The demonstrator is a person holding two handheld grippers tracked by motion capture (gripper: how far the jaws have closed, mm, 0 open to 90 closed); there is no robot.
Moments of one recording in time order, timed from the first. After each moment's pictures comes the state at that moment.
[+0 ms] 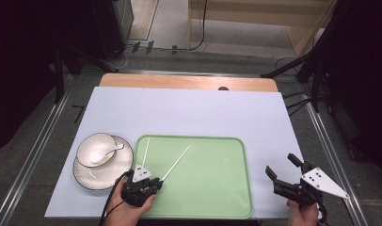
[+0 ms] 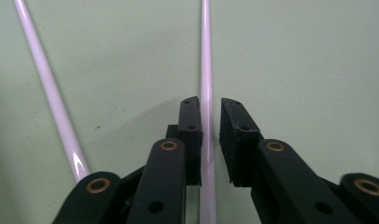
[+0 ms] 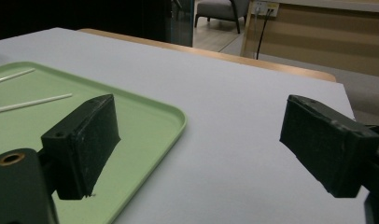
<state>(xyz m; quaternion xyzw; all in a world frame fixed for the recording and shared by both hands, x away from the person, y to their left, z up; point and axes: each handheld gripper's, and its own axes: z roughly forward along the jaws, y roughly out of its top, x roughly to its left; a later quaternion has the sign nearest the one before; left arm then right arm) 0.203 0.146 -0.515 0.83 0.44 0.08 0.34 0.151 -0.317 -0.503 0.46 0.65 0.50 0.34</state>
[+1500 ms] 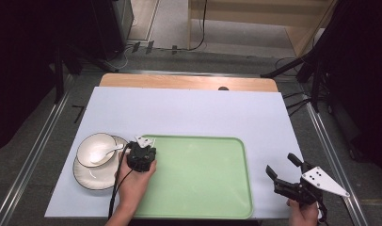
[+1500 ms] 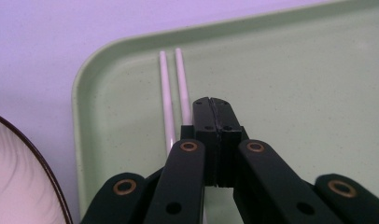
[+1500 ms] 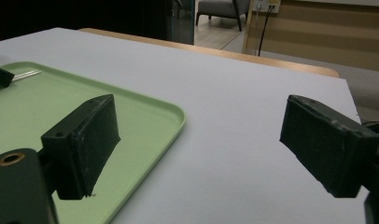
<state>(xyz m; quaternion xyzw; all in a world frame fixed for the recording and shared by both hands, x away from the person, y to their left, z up) 0.284 0.135 -0.517 0.77 0.53 0.18 0.31 0.154 -0.319 -0.506 0.46 0.65 0.50 0.33</state>
